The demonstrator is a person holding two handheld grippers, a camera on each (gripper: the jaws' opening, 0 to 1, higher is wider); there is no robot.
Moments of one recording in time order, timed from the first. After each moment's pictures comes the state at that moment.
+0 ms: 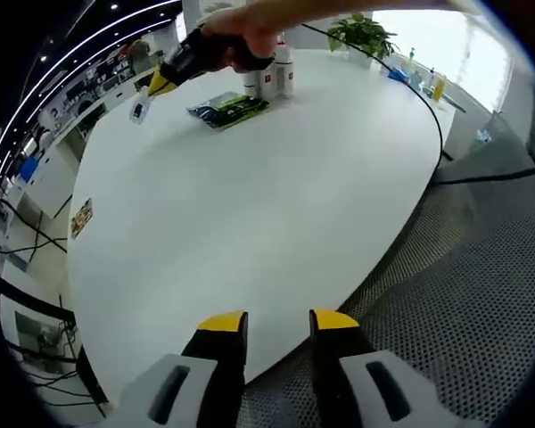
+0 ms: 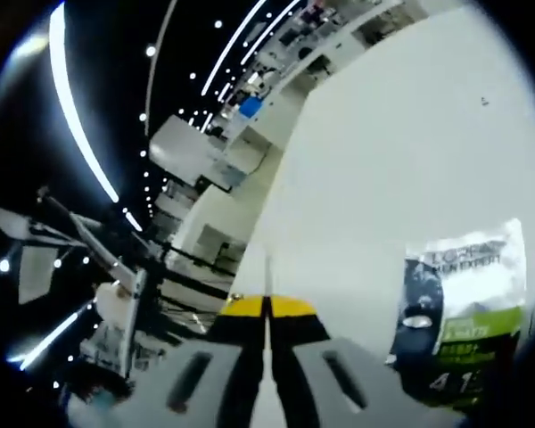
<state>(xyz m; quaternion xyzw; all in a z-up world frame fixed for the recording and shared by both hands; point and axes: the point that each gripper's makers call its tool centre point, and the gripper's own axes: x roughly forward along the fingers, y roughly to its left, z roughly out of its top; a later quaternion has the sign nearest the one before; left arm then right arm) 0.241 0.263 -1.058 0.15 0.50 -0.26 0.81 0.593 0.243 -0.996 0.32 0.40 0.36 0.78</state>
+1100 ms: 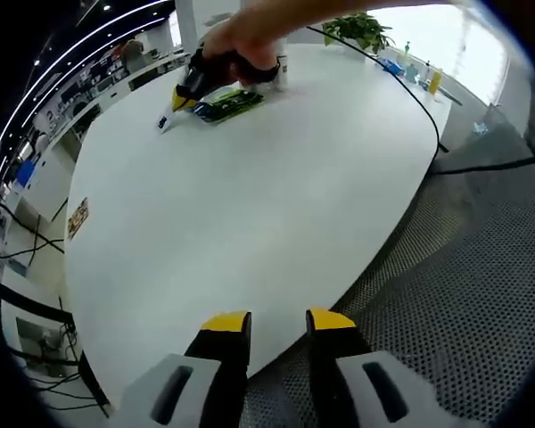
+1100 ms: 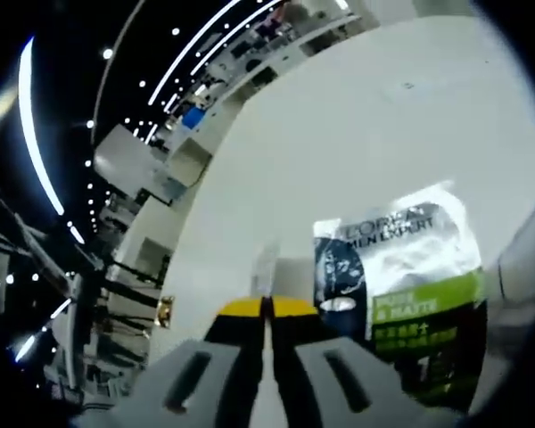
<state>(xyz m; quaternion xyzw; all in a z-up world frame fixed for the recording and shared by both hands) 0.236 0.264 -1.063 0.16 0.51 -0.27 0.80 0.599 0.205 -1.048 0.26 0.42 0.23 0.84</state>
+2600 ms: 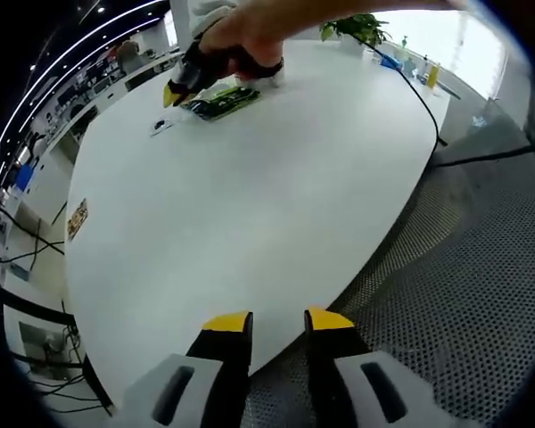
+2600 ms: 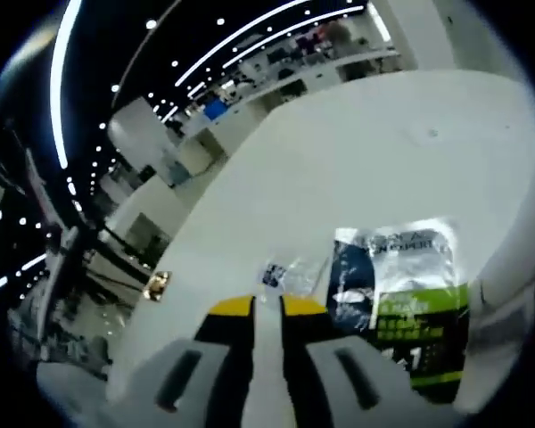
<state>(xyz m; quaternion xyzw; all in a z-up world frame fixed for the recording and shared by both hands) 0.235 0.267 -1.064 0.17 0.51 -0.27 0.80 0.563 0.215 -1.028 0.15 0.36 0.28 0.87</state>
